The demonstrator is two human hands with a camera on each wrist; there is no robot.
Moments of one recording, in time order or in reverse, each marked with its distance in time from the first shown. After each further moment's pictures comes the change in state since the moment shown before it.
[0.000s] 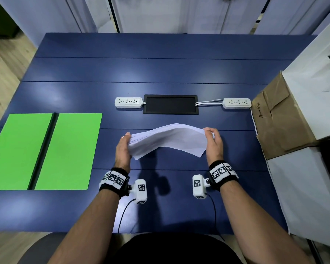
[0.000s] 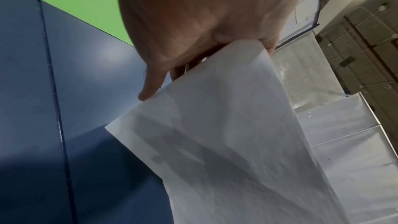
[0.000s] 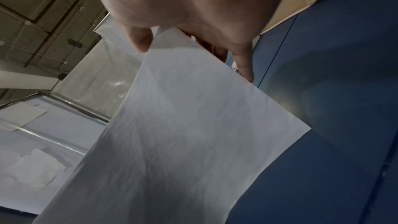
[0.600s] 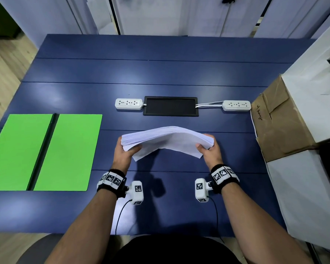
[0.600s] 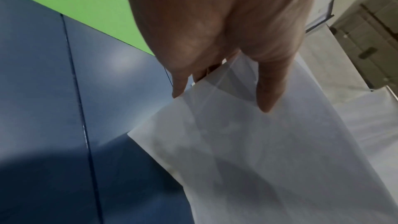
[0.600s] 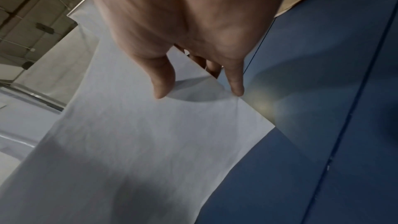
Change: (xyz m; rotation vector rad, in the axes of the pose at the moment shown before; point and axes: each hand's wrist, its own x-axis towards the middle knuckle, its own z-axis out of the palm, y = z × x) left_hand 0.006 -0.011 -0.016 0.167 -0.099 0.225; right_hand -0.002 0.017 -0.012 -0.039 -0.215 0.011
